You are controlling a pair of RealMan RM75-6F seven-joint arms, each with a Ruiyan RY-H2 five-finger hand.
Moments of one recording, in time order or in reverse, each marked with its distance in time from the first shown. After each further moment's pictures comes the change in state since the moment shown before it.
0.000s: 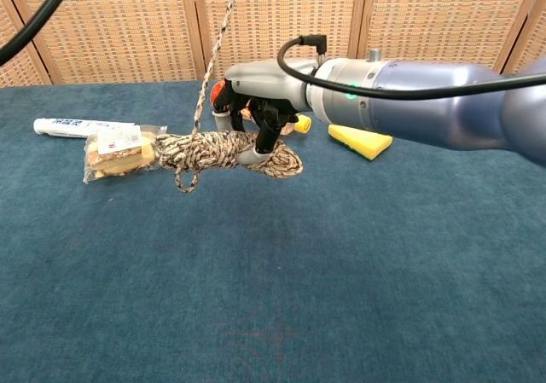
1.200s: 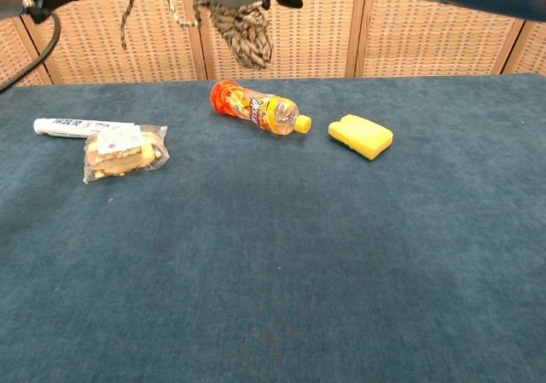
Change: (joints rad) left arm 0.089 -0.143 0.088 0.566 0.151 -0.281 -0.276; right arm -0.110 0.217 0.204 -0.165 -0.143 0.026 0.615
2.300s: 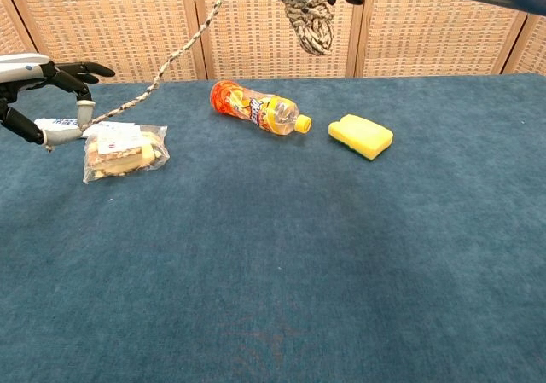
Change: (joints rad) left arm 0.209 0.146 0.384 -0.187 0.461 0.226 0.179; right arm 0.014 -0.021 0.031 0.062 0.393 0.114 -0.269
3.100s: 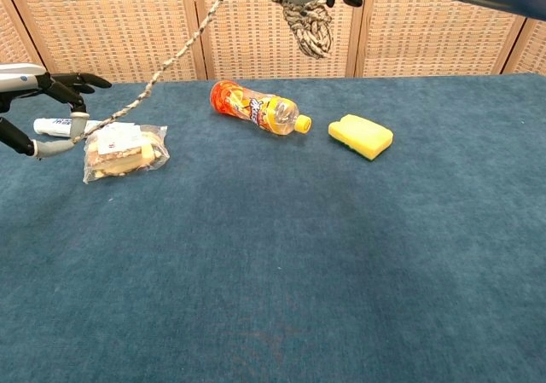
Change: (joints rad) left arm 0.008 0.037 0.016 -0.054 -0.003 -0.016 0.054; right arm -0.012 -0.005 0.005 -0.017 -0.016 0.010 -0.024
